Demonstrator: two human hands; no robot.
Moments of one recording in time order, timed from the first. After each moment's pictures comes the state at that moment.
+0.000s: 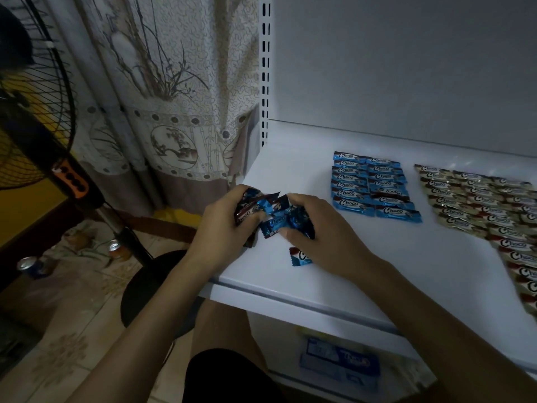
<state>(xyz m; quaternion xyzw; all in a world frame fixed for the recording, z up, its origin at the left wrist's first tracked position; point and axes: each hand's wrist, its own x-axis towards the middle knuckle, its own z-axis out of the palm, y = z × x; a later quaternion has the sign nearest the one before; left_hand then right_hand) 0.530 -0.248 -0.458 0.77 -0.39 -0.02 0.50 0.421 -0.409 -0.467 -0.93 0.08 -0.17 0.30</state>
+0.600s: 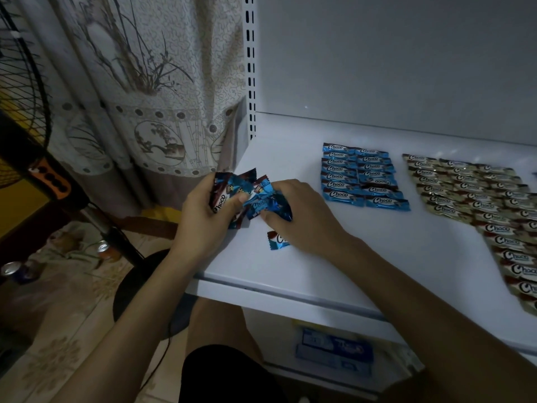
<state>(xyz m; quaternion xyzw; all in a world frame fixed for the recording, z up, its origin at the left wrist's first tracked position) 0.533 -0.249 -0.456 0.70 -0.33 -0.06 0.63 0.449 -0.404 -0.466 -0.95 0.11 -0.19 0.23</state>
